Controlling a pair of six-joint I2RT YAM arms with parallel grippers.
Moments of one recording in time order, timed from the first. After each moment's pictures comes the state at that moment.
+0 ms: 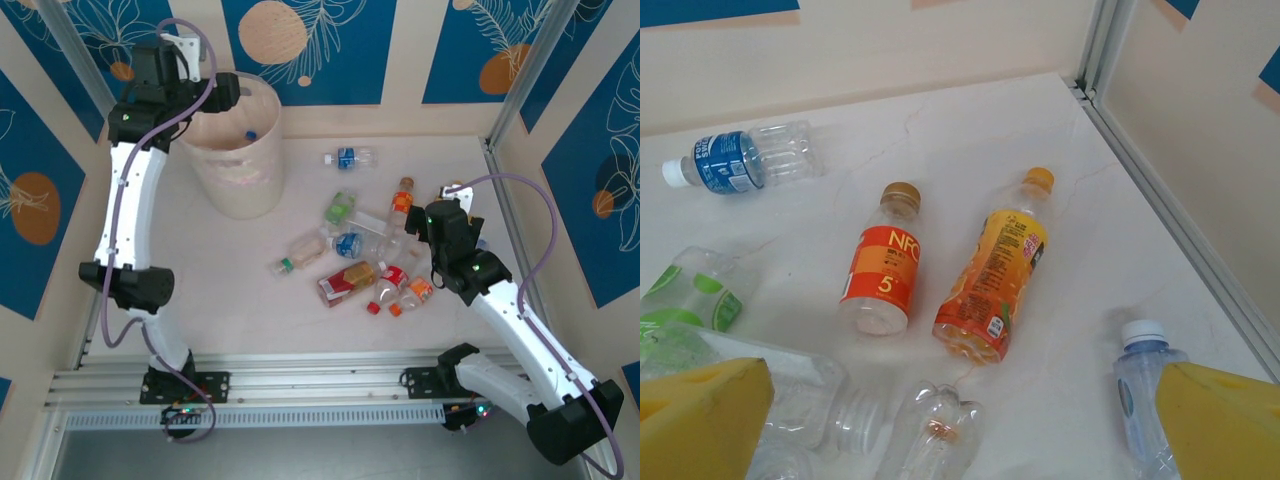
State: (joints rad) left arm -0.18 1.84 2.38 -0.90 0.12 -0.13; right arm 0.42 0.91 0.88 -0.54 0.59 0.35
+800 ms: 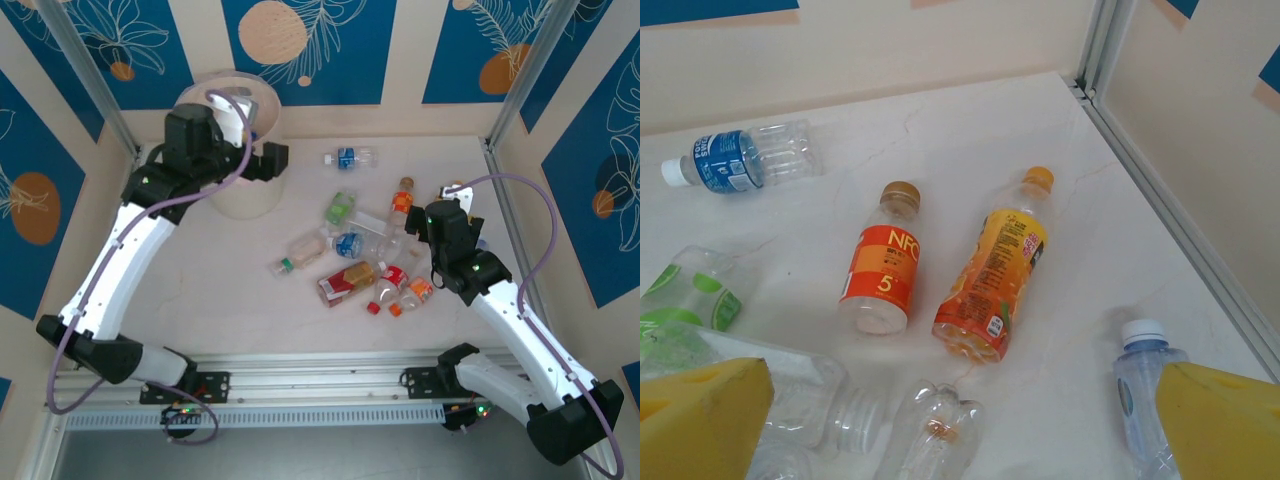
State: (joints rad) left arm -0.49 1.40 1.71 -0.70 0.13 -0.08; right arm 0.42 0.91 0.87 -0.54 0.59 0.35
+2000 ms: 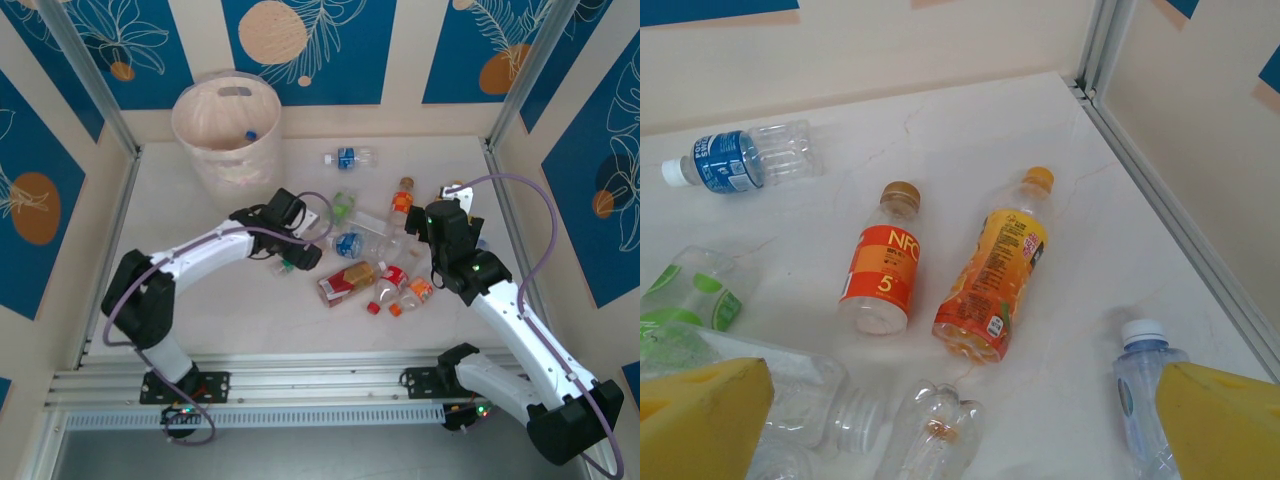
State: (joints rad) left arm -0.69 1.69 1.23 -0.62 0.04 -0.02; right arm 0.42 0.91 0.87 -0.54 0.59 0.35
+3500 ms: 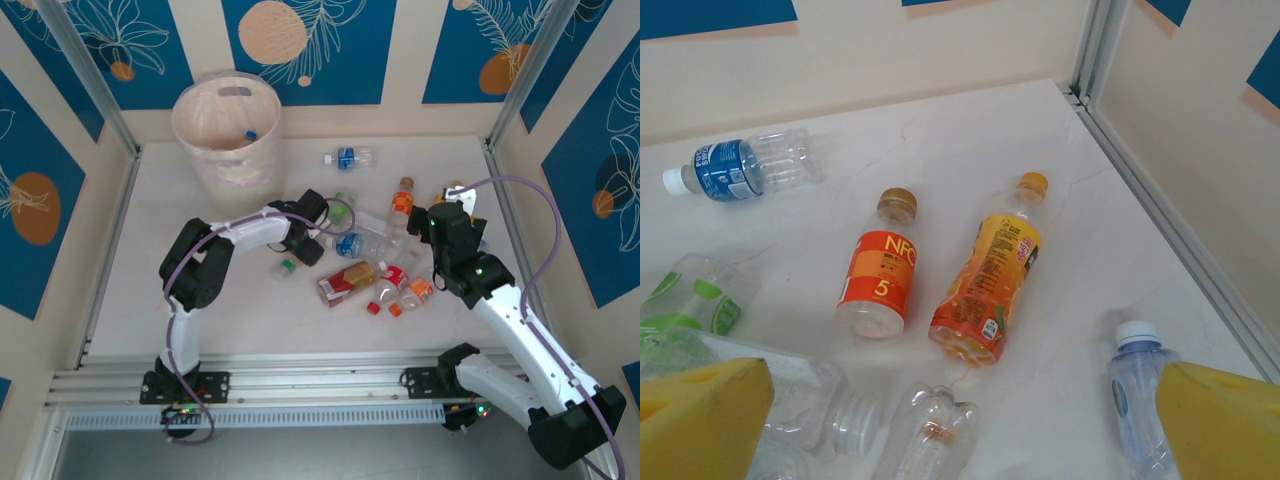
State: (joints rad) left arm -0.69 2.05 1.47 -0.69 -0.10 0.06; right arm 0.42 0.89 0.87 -0.54 0.60 0.35
